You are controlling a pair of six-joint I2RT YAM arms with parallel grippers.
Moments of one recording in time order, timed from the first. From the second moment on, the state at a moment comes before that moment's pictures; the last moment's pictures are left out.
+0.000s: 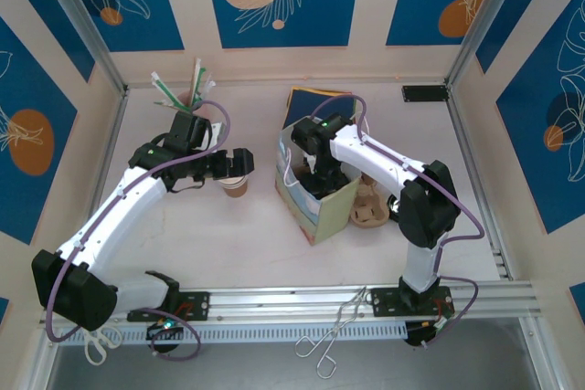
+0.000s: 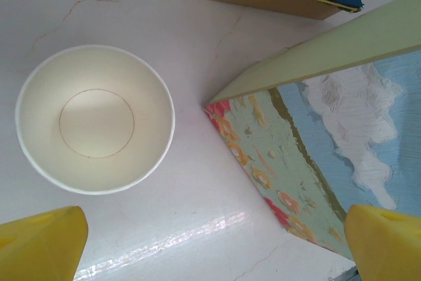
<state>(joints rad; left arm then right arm) -0.41 1.24 1.18 -0.86 0.26 -0.46 0.70 1.83 1.58 -1.44 -0.15 0.43</state>
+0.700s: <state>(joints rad) -0.41 1.23 1.18 -0.86 0.26 -0.46 0.70 1.83 1.62 -1.46 -0.15 0.43</state>
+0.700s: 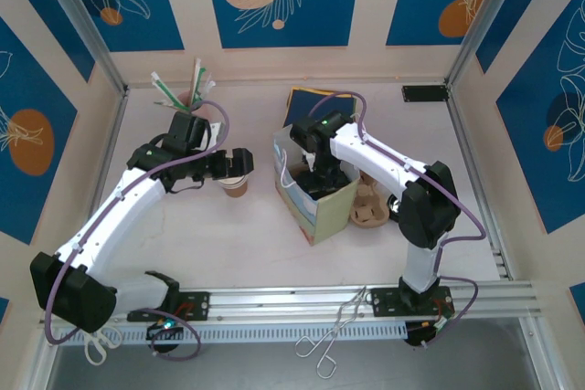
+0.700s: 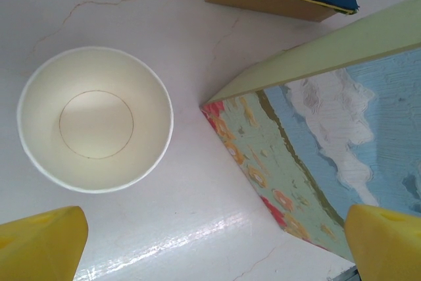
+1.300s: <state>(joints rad) -0.41 1.21 1.17 -0.84 0.26 -0.46 0.71 1.83 1.64 -1.47 -0.13 0.44</state>
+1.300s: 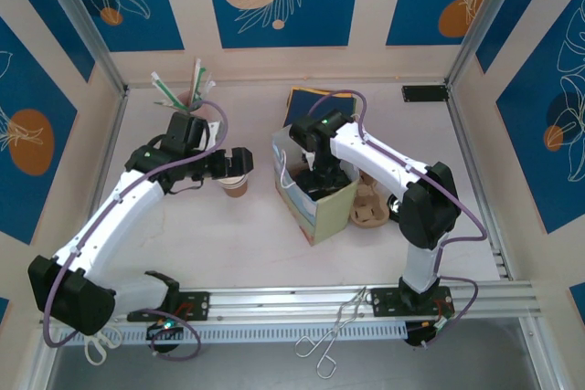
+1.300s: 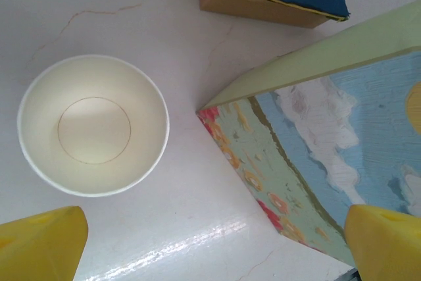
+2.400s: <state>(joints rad) -0.41 1.19 1.17 -0.83 0.26 -0.47 0.71 1.83 1.71 -1.51 -0.12 0.46</state>
